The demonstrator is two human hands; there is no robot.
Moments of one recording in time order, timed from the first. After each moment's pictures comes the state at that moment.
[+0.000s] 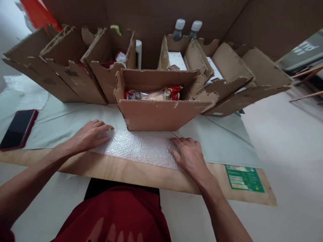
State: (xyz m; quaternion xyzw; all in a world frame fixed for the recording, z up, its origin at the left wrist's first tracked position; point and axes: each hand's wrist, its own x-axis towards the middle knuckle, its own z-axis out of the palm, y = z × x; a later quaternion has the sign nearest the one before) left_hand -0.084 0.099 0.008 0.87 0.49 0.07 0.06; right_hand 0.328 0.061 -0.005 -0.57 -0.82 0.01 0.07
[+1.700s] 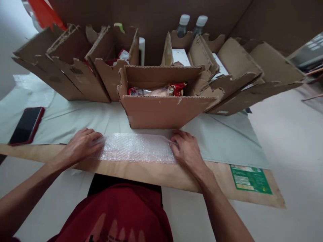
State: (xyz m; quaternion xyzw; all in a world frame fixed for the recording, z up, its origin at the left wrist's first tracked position) left_hand -0.105 0.046 0.006 0.82 0.57 0.04 0.04; right_hand 0.314 0.073 -0.015 -0.57 -0.81 0.05 0.13
